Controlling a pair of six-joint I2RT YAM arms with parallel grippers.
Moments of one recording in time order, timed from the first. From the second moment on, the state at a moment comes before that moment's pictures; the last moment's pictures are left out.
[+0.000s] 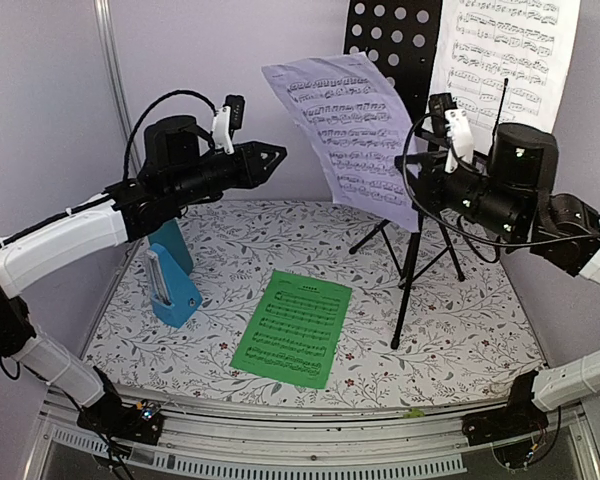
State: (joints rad) left arm -0.73 1.46 1.35 0.03 0.06 -0.39; right arm 1.01 1.16 1.30 -0.28 0.41 0.14
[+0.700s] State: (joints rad) left arm -1.17 1.79 1.75 0.23 -0.03 -0.10; right arm 1.01 0.87 1.58 -0.14 0.55 -0.05
